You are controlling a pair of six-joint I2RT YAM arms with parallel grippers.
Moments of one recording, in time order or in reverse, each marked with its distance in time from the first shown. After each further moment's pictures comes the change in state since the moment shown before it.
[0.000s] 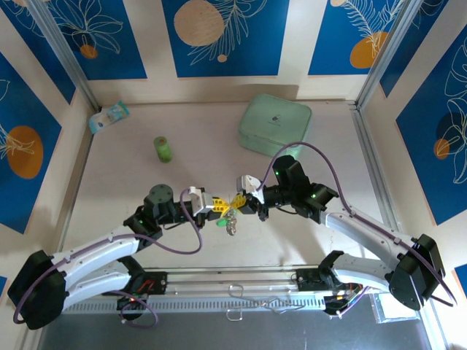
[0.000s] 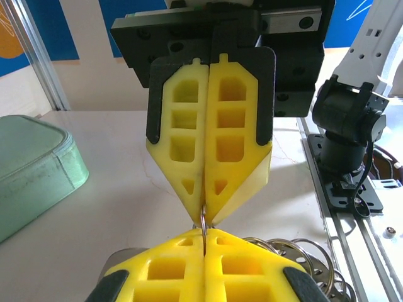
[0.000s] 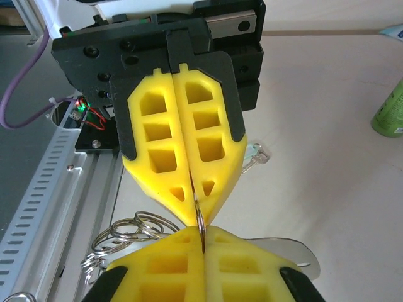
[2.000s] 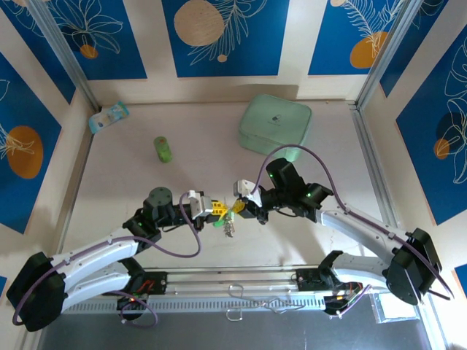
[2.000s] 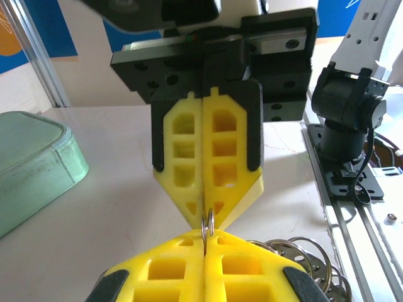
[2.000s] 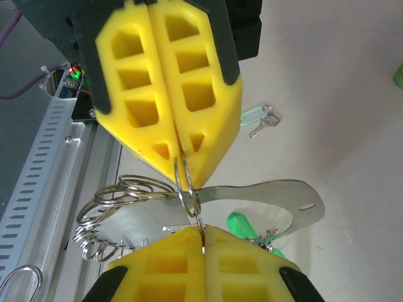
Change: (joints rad) left arm -0.002 -0.020 -0.037 0.008 0.001 0.023; right arm 0.018 0.054 0.003 -0.083 0.053 -0.025
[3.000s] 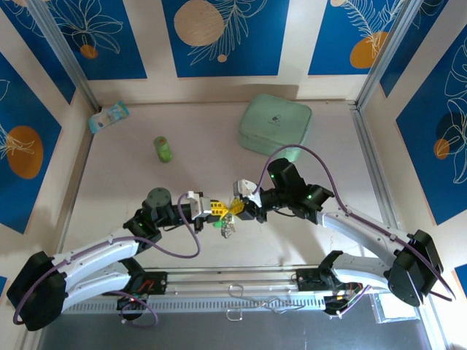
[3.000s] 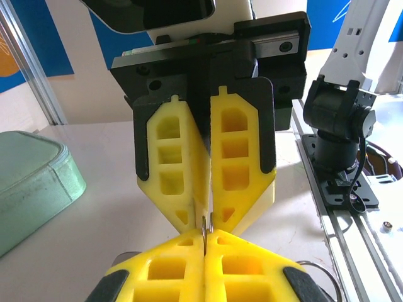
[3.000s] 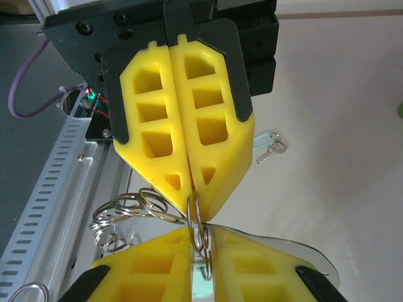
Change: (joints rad) left arm 0.000 0.006 -0.007 0.062 0.026 -0.001; right arm 0.008 -0.027 -0.014 0.078 -0.052 0.028
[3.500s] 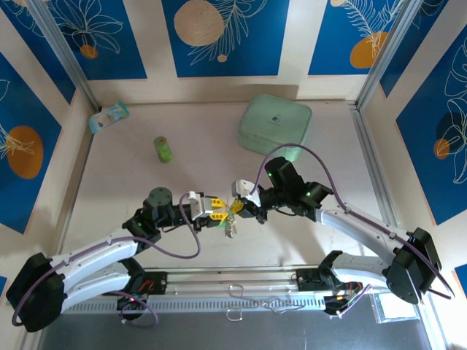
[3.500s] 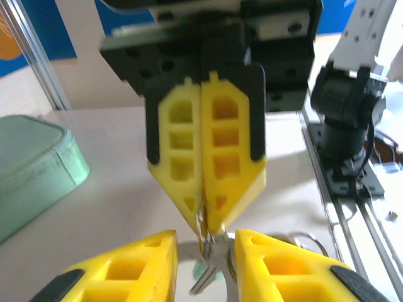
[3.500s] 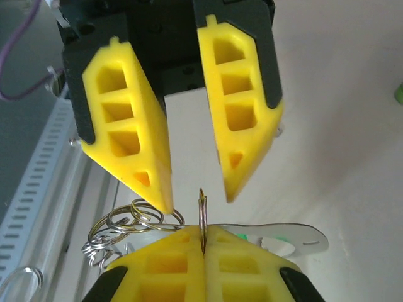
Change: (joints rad) left arm 0.000 -0.017 0.020 -0.120 -0.031 0.039; right arm 0.014 0.027 0.063 -0.126 0.069 -0.071
